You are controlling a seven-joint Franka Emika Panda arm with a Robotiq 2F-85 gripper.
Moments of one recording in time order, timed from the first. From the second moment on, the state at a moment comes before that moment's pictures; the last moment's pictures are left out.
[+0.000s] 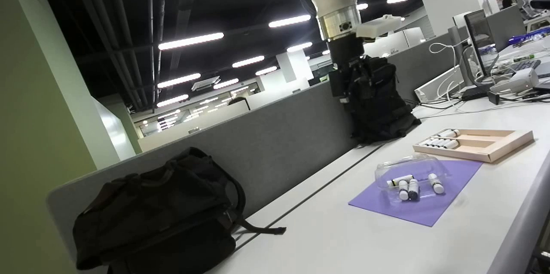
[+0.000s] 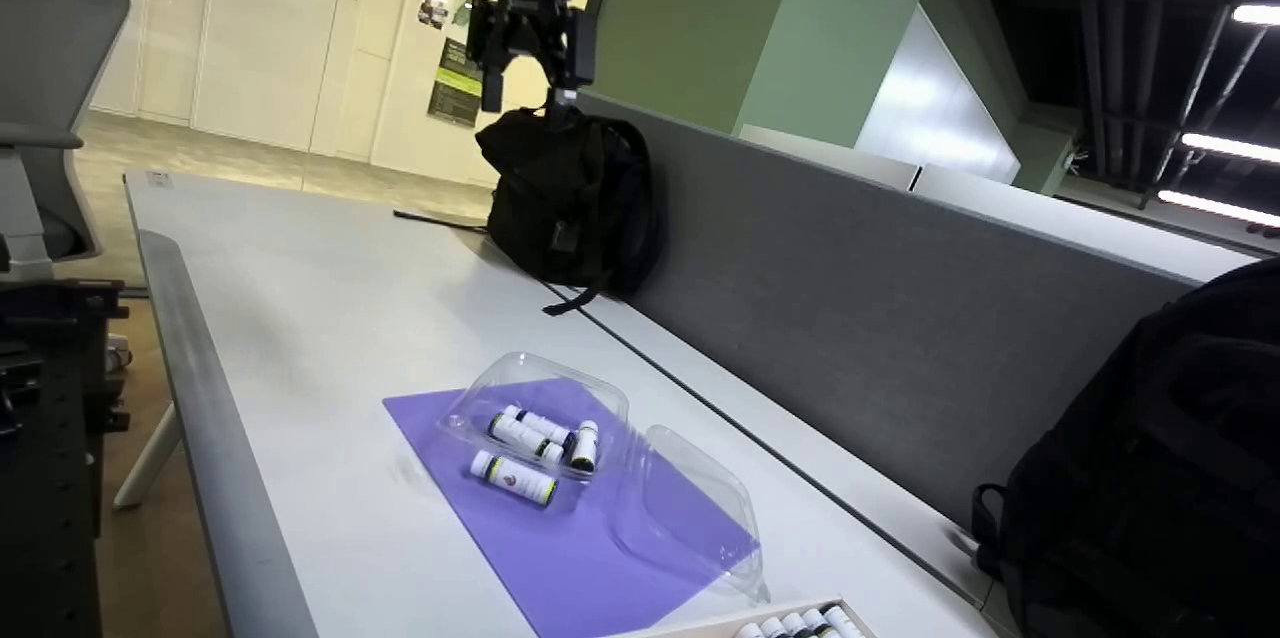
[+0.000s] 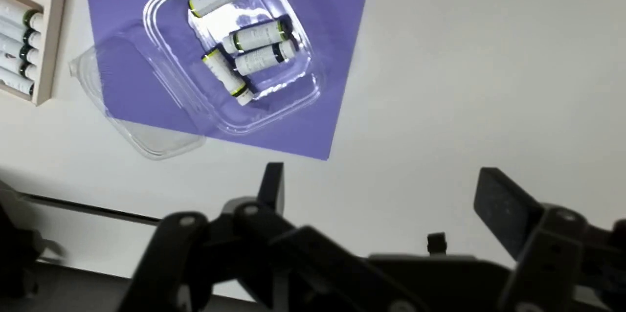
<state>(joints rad) 0.07 -0.31 0.25 -2.56 -0.03 2.44 0.17</state>
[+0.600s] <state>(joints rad) -0.06 -0.05 0.03 -2.32 -0.42 2.27 -0.15</state>
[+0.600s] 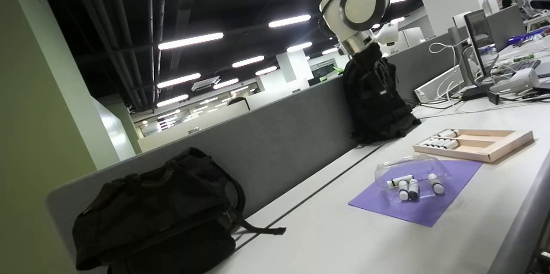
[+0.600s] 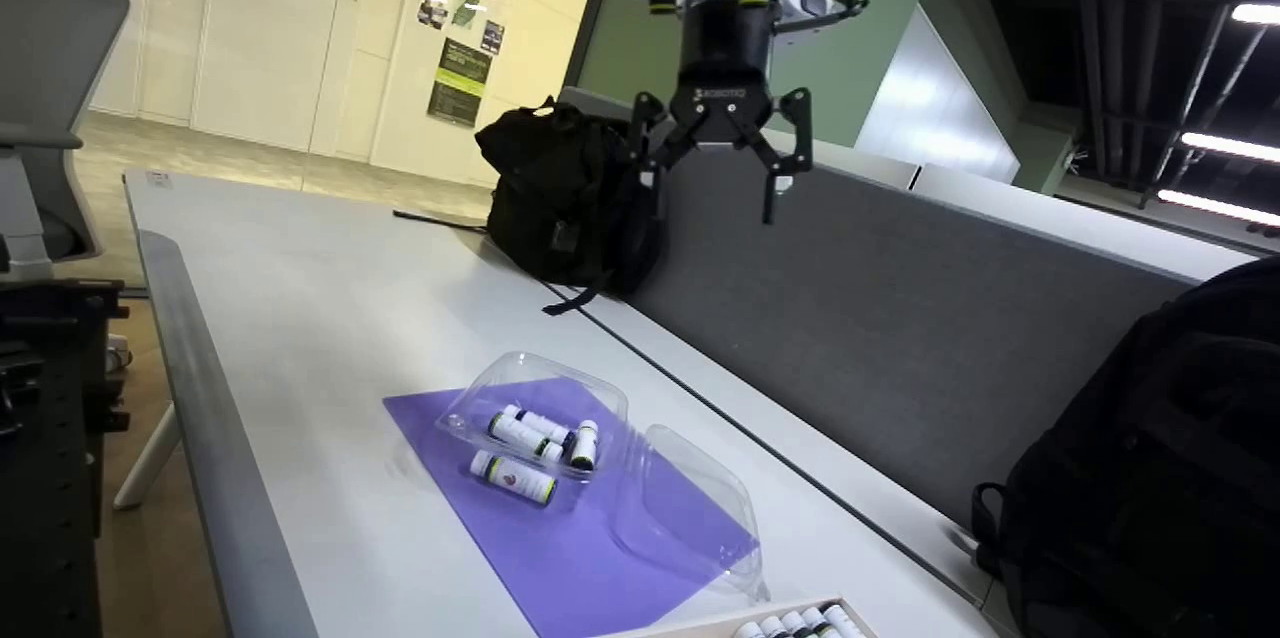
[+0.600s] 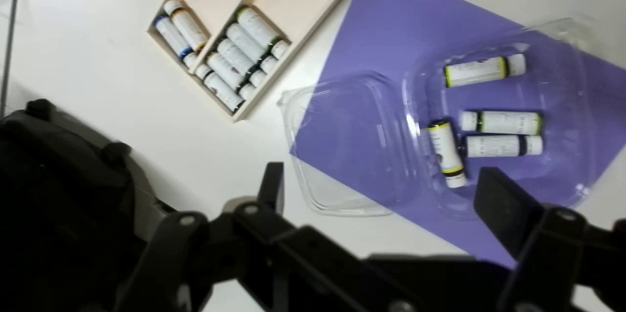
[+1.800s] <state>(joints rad) -0.18 0.16 -0.14 -2.29 -0.60 2.50 -0.71</state>
